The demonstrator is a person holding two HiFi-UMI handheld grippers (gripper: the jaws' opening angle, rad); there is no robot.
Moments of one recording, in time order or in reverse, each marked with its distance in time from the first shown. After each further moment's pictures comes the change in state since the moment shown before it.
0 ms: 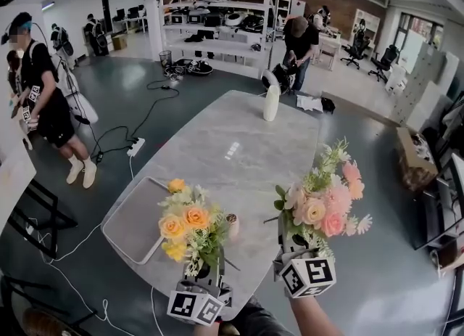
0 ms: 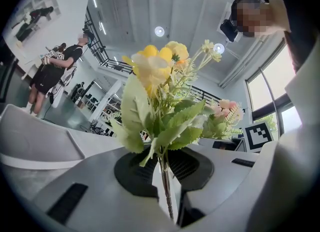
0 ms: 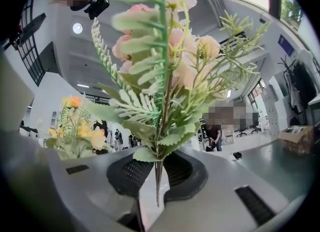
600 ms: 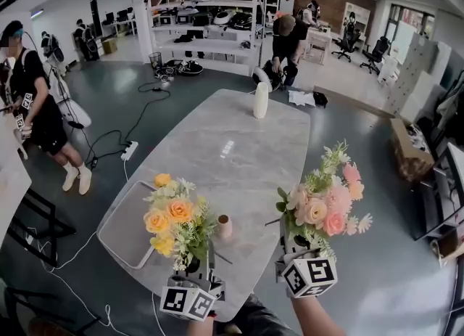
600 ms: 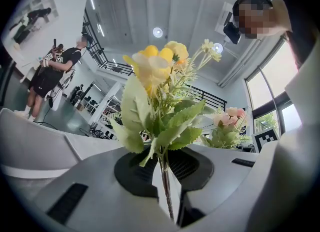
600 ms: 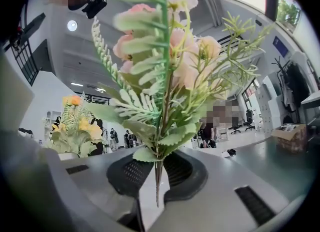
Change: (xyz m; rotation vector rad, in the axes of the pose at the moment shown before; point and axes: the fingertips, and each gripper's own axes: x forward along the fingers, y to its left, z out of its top) left arm 0.015 0.013 0.006 0.022 -0.016 -0.002; right arm -0.013 -0.027 -0.015 0.022 0.023 -0.063
